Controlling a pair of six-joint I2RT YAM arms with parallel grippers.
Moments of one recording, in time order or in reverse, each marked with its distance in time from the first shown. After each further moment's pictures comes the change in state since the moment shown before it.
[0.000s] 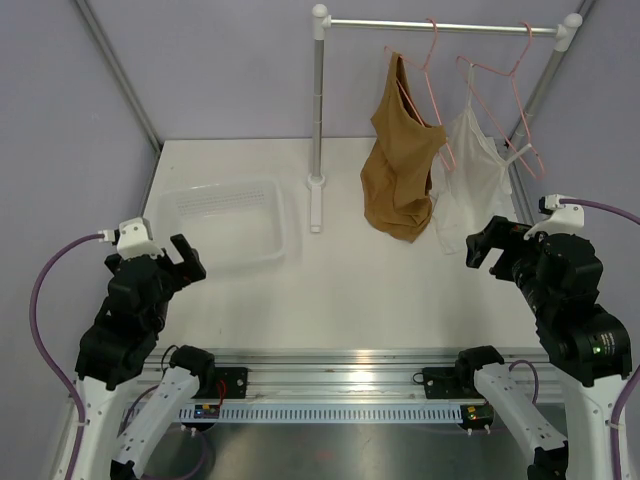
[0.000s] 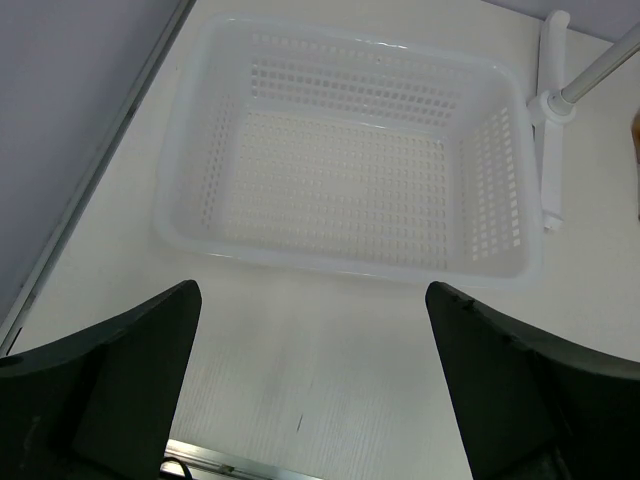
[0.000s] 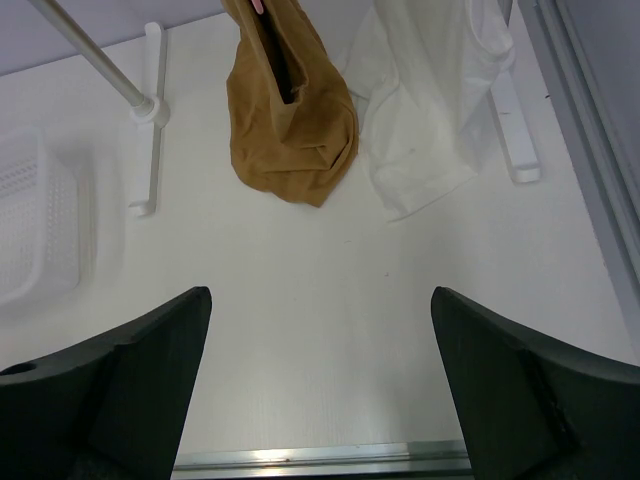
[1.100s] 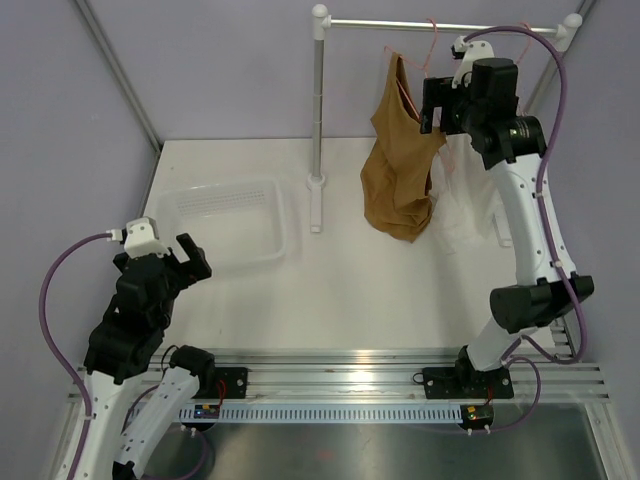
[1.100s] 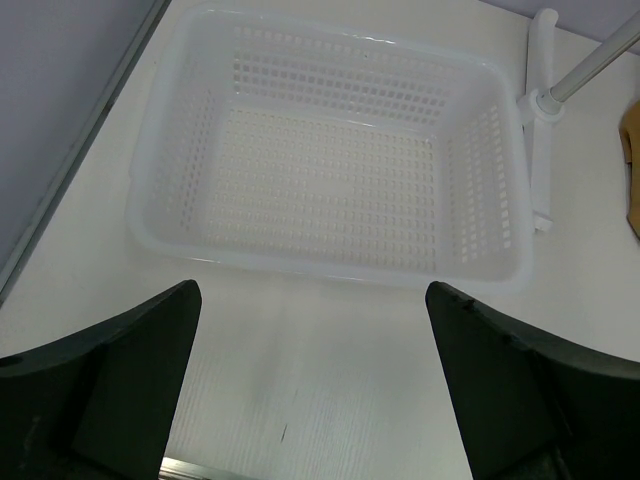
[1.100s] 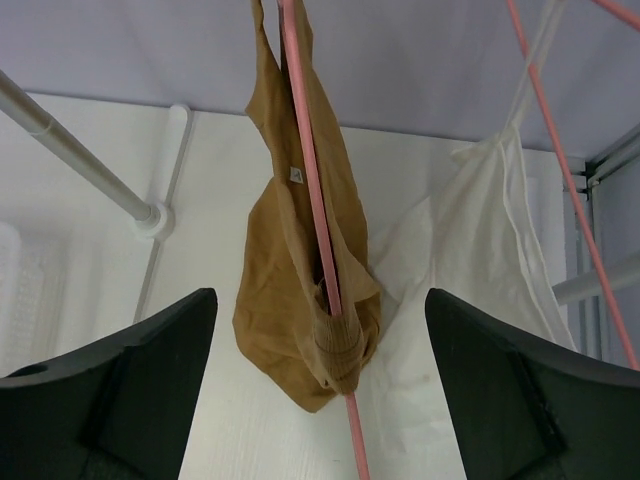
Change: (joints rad) left arm -0.001 -0.009 -0.066 0.065 0.019 -0.019; right arm 0.000 1.002 0.787 0.224 -0.119 -0.278
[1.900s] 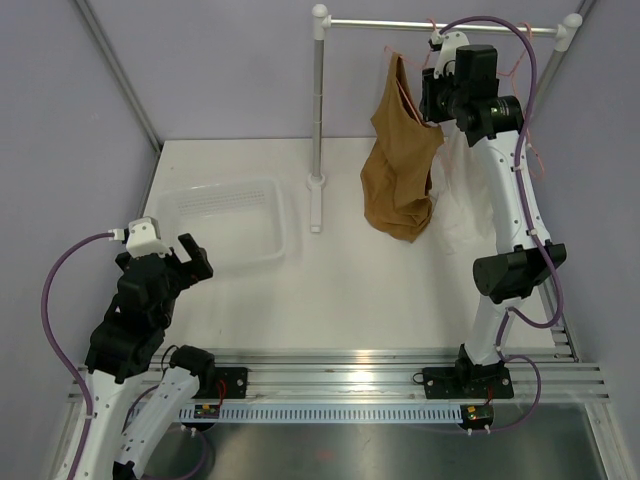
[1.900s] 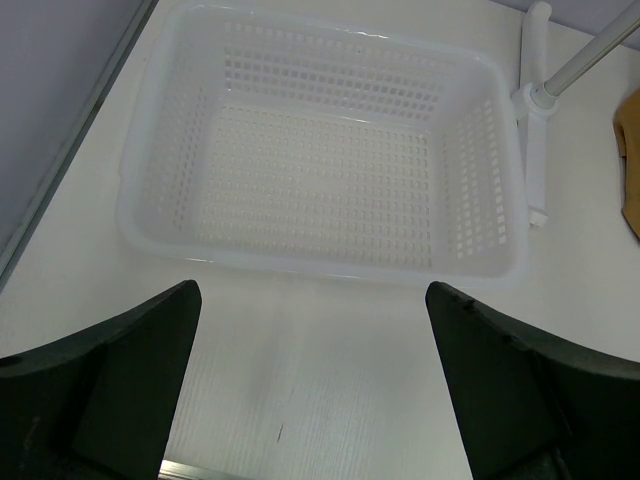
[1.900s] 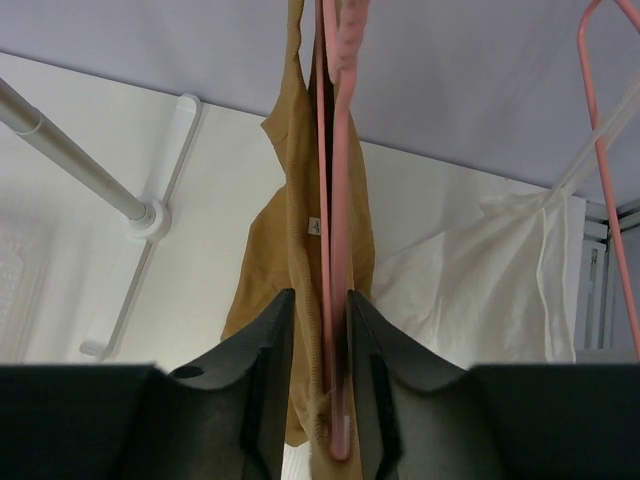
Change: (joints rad) left arm 0.000 0.000 -0.011 0.010 0.018 0.000; right arm 0.001 0.272 0.280 -0.073 -0.085 -0.107
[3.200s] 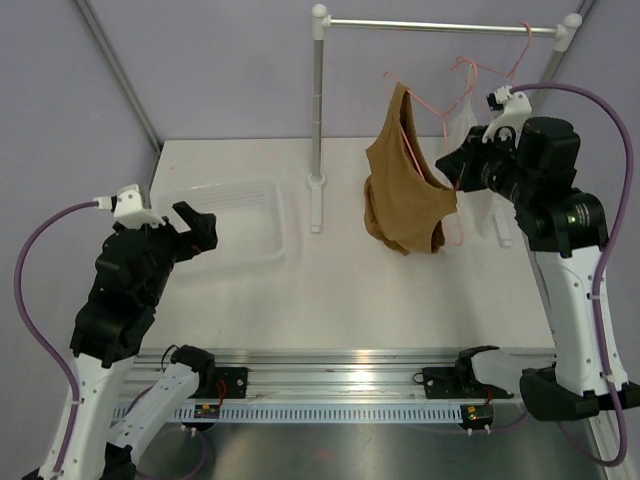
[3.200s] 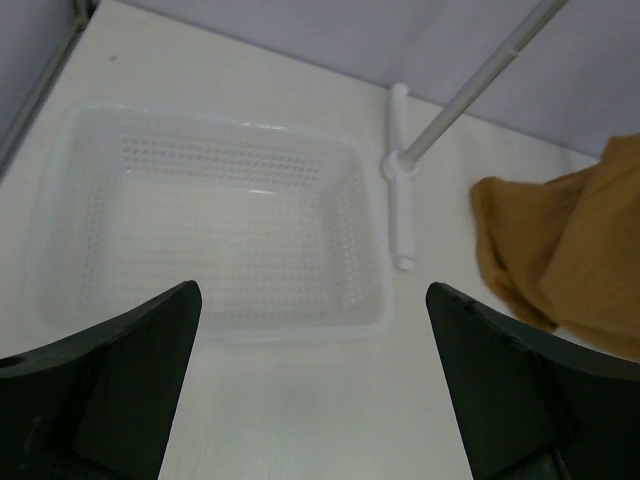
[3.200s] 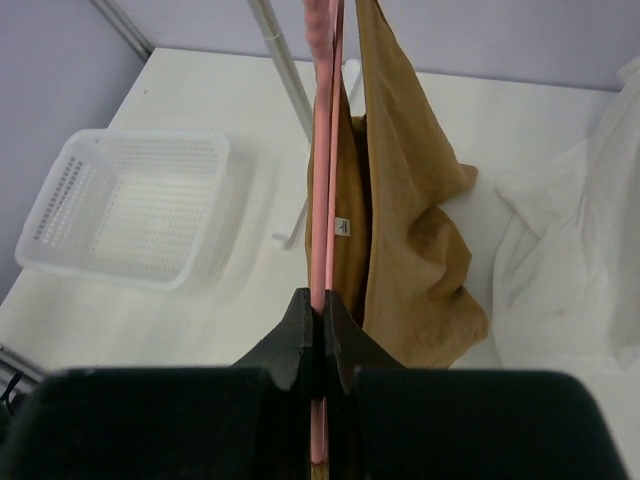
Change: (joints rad) left arm -0.002 0.145 0.217 0.061 0.125 -0.031; right arm 0.000 -0.670 -0.556 0.016 -0.201 0.251
